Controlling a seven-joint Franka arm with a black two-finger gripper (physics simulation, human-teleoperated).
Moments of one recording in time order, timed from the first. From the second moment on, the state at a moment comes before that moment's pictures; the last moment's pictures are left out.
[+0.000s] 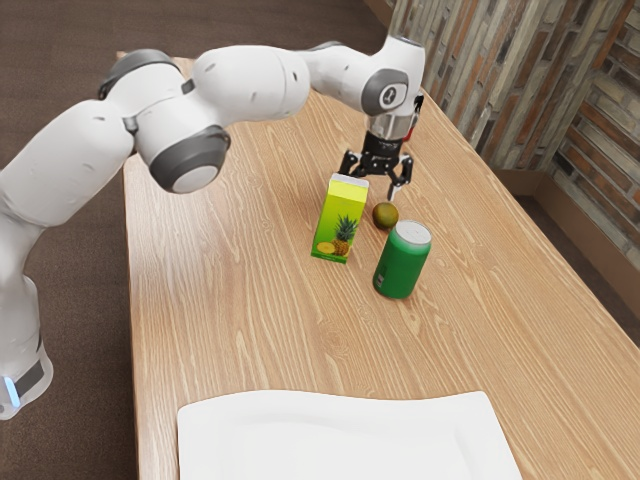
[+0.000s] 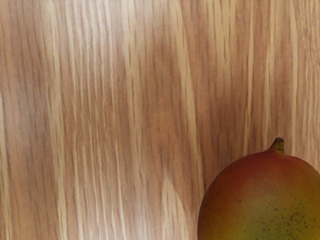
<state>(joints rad) -0.25 0.63 0.76 -1.25 -0.54 1.68 -1.02</state>
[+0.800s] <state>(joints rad) -0.25 0.68 0.75 -1.25 -0.55 1.75 -1.03</state>
